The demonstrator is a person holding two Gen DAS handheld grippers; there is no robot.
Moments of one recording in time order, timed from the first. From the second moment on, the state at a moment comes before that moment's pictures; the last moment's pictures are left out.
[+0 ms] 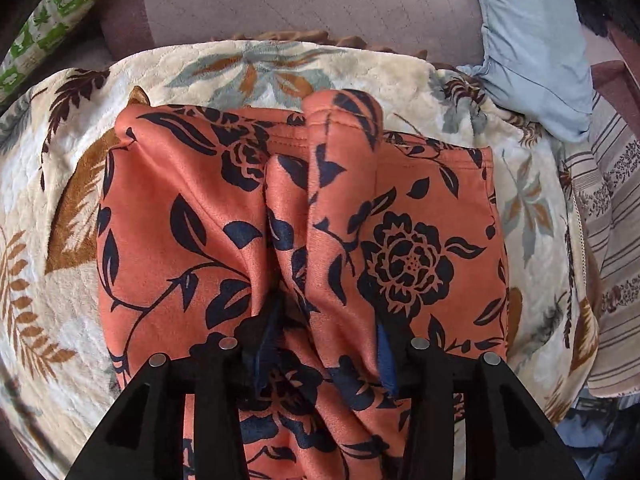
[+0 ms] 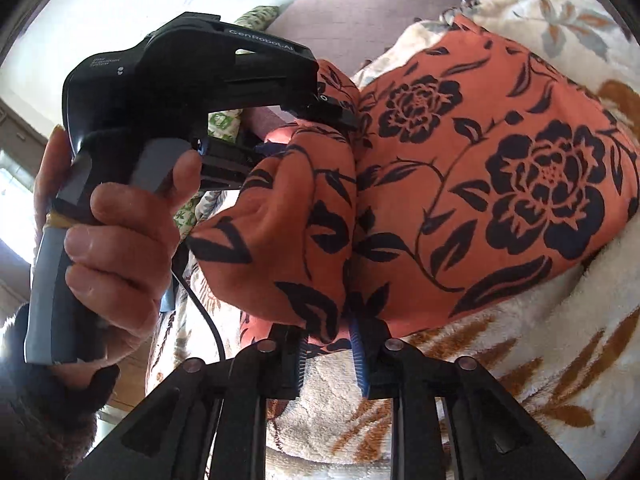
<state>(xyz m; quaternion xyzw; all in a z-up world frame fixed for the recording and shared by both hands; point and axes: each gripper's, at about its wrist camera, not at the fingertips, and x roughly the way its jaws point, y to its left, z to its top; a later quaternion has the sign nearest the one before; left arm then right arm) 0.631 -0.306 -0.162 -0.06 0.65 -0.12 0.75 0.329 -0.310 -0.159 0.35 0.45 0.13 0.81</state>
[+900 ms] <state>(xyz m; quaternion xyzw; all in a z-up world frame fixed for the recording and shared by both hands) 0.525 -0.192 -0.113 -0.14 0.60 -0.06 0.78 0.319 -0.380 -0.125 0.37 0.42 0.09 0.82</state>
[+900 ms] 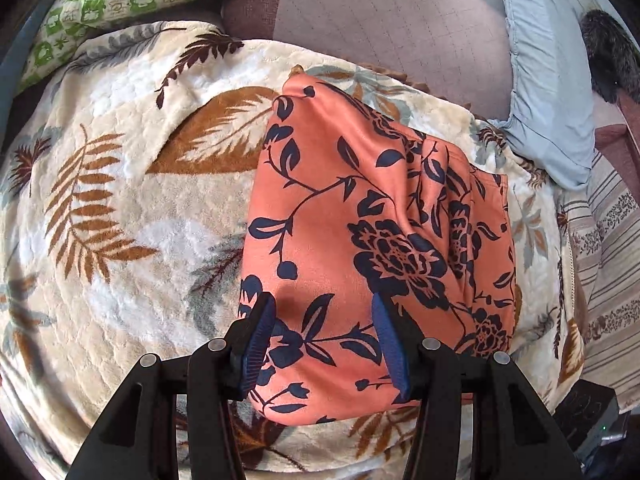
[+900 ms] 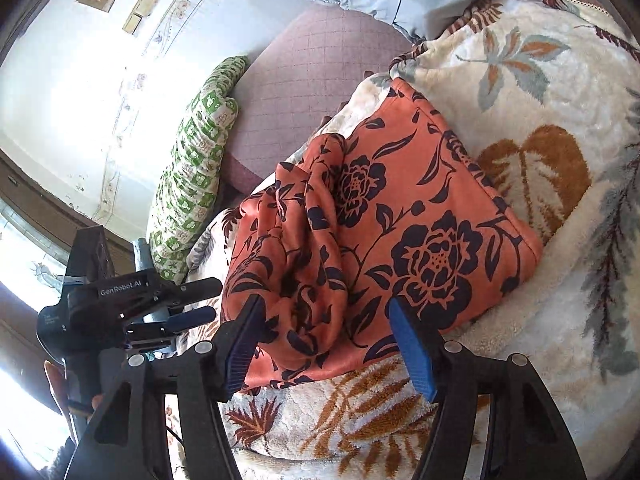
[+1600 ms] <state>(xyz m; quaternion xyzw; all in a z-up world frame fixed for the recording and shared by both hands) 0.541 -0.192 -0.111 -0.12 0.59 -0.07 0.80 0.334 -0.386 -0.110 0.38 0.38 0.11 0.84</state>
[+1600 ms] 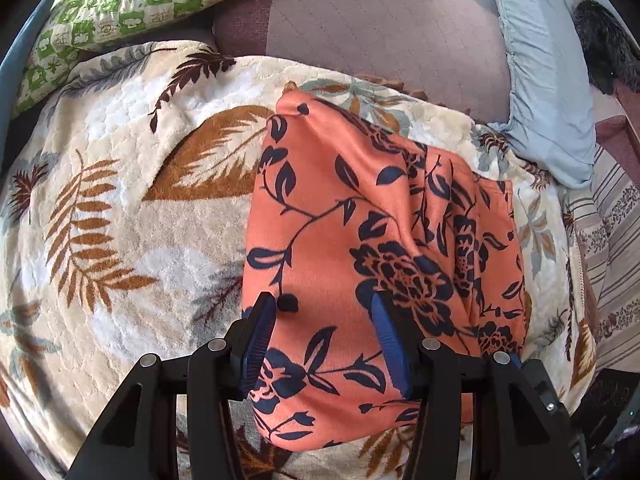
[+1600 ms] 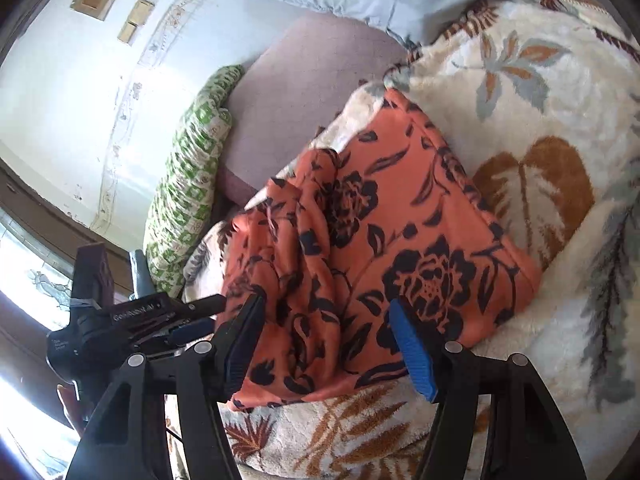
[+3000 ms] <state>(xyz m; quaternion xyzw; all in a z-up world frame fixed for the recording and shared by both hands) 0.585 -0.161 -0.133 -0.17 0.60 -0.05 0.78 0.351 -0.410 -0.110 0.37 0.40 0.08 0.84</state>
